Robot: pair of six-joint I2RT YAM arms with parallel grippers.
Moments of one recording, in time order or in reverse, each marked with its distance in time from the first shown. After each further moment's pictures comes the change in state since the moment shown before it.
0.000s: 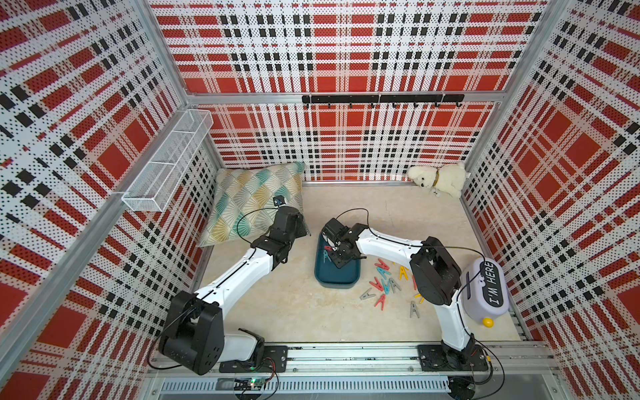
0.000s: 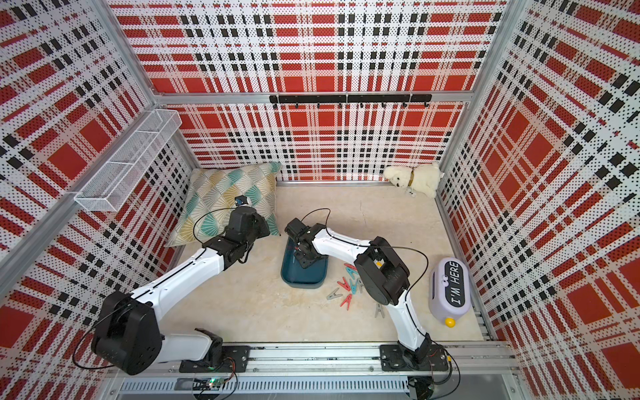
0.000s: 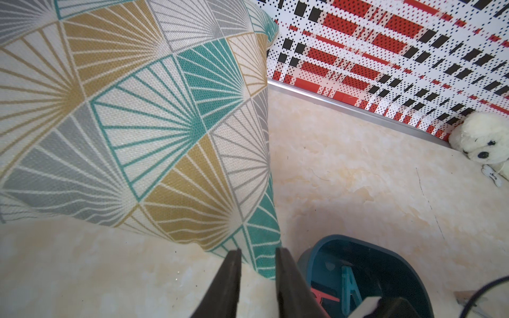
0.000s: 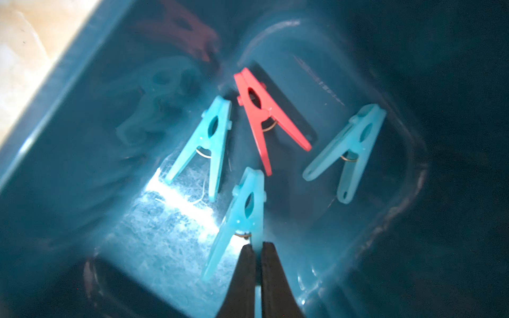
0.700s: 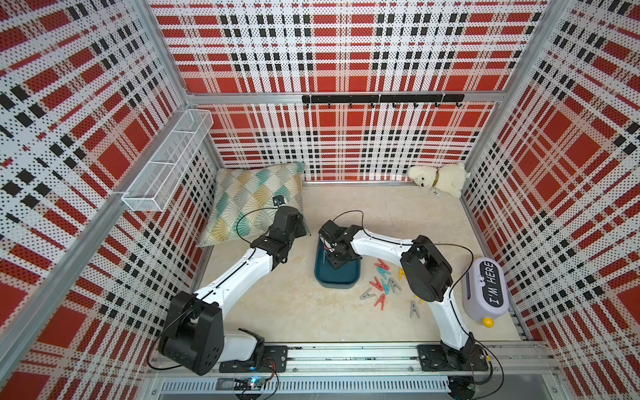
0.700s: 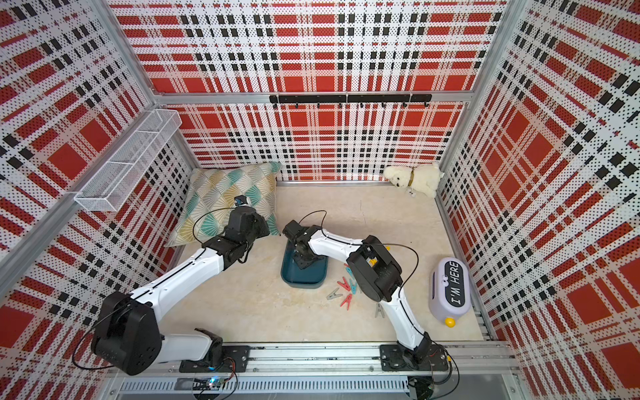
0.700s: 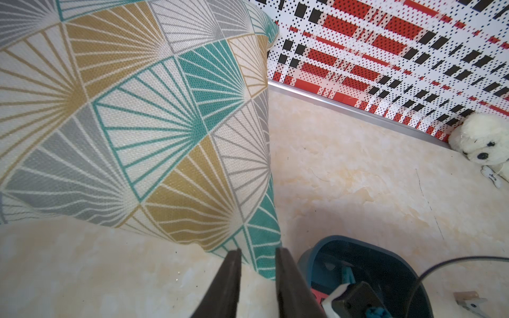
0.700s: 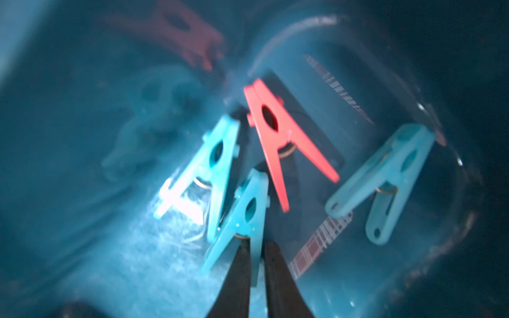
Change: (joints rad) left arm 0.002 0.000 0.000 0.000 0.001 0.000; right arm 0.000 0.078 0.043 0.027 -0.003 0.008
